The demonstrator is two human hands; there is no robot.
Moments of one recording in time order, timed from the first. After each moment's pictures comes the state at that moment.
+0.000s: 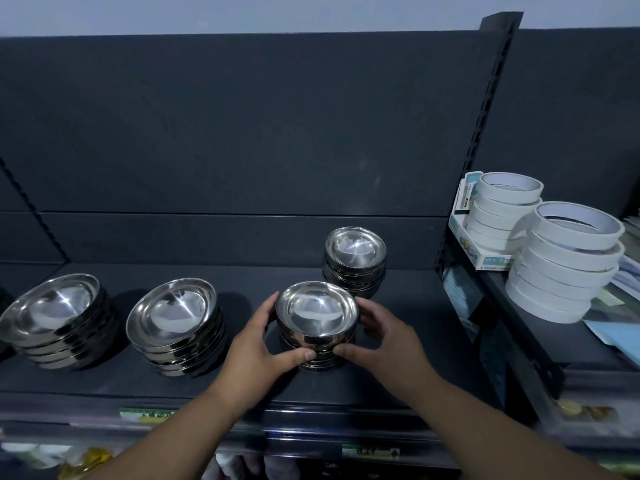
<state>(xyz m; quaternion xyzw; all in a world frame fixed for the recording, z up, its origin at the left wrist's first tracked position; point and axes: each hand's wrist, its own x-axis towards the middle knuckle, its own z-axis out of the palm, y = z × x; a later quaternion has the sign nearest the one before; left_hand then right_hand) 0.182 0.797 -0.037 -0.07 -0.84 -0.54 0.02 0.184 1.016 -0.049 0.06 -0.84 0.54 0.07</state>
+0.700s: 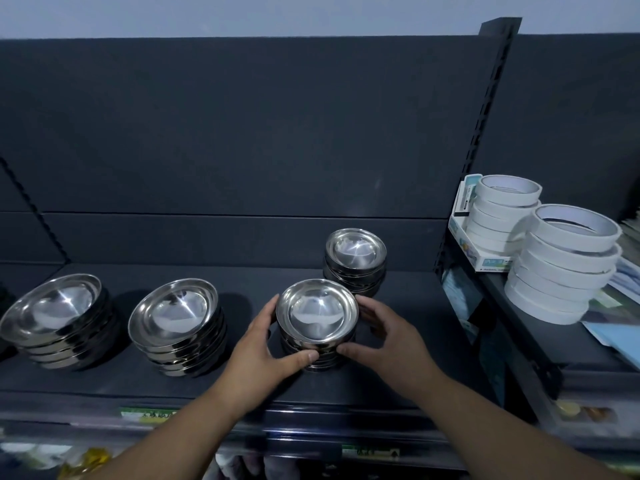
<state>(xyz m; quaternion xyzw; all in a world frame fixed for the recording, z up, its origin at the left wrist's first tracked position) 0.183 0.795 -0.040 -0.08 -0.83 -0.54 -0.01 0.184 1.020 -0.046 0.07 -0.84 0.53 0.07</state>
